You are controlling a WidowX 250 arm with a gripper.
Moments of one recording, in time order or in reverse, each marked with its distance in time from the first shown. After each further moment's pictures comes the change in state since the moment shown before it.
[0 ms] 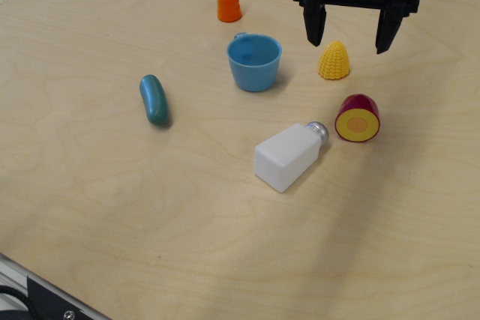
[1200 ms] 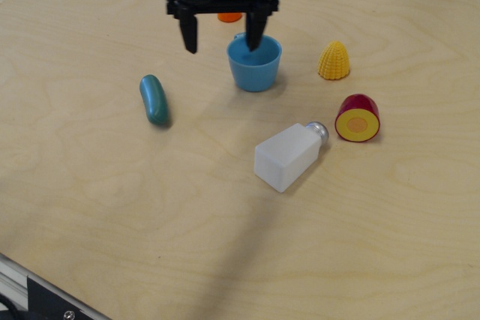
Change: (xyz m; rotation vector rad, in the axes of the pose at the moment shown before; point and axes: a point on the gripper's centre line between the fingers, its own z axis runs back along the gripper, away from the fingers) arm -0.002 0.130 -0.015 0.111 0.005 0.413
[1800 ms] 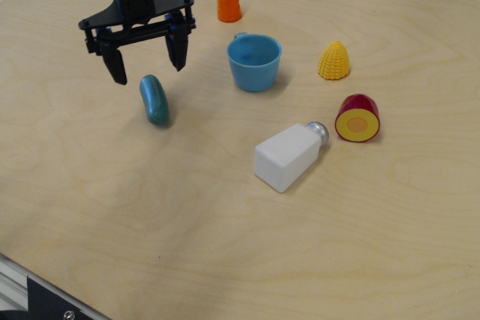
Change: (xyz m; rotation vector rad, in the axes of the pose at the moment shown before) arm 0.001 0.069 -0.029 -0.050 0.002 0.239
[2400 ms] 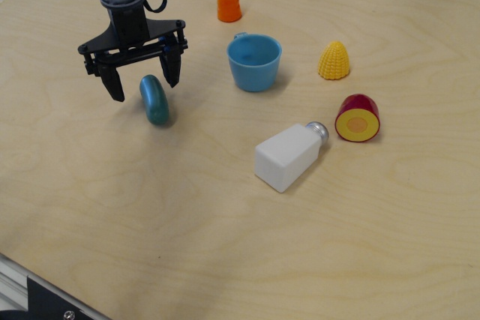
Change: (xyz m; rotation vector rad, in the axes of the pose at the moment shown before) arm 0.011 0.004 -0.033 0.001 -0.021 0.002
